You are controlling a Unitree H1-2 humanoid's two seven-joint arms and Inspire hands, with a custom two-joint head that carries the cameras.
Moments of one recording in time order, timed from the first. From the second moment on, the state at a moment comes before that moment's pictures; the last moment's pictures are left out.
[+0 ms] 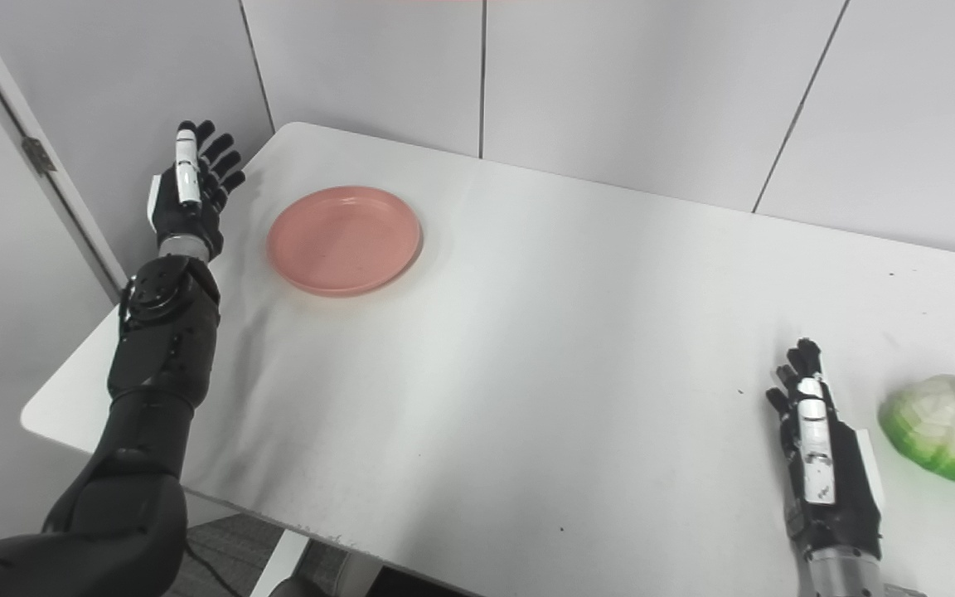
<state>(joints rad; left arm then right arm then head) -0.52 0.34 0.45 0.56 -0.29 0.04 0.14 -0.12 -0.13 -0.03 0.03 0.14 0.03 0.16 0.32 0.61</state>
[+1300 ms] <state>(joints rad) -0.48 0.22 0.31 0.60 -0.30 -0.09 0.04 -0.12 -0.12 -0.03 0.02 0.12 0.03 0.14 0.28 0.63</state>
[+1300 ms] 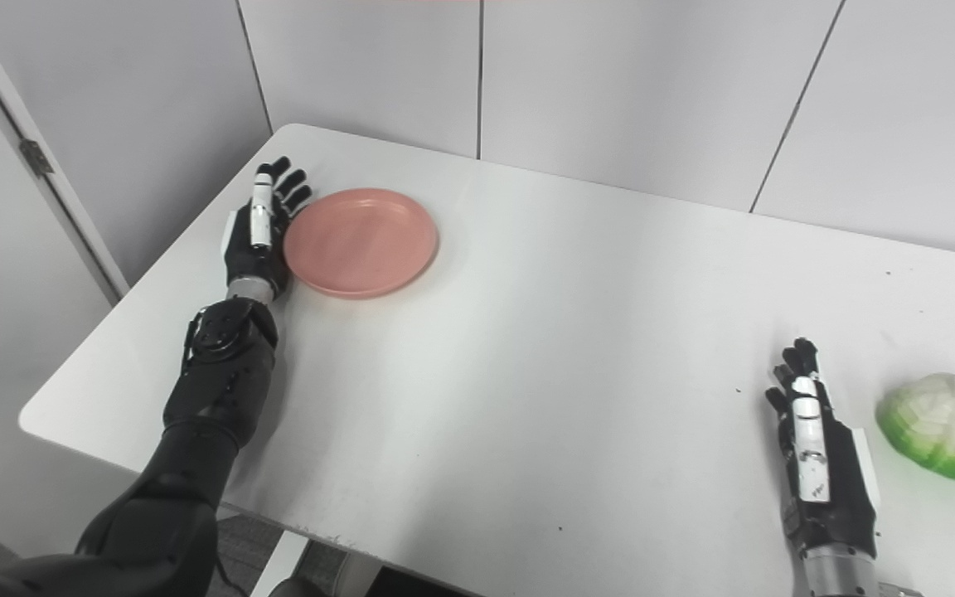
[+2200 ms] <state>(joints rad) -0.36 0.10 0.04 0.25 -0.20 0.17 -0.02 -0.12 -0.10 -0.02 0.02 0.11 0.03 0.12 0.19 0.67</state>
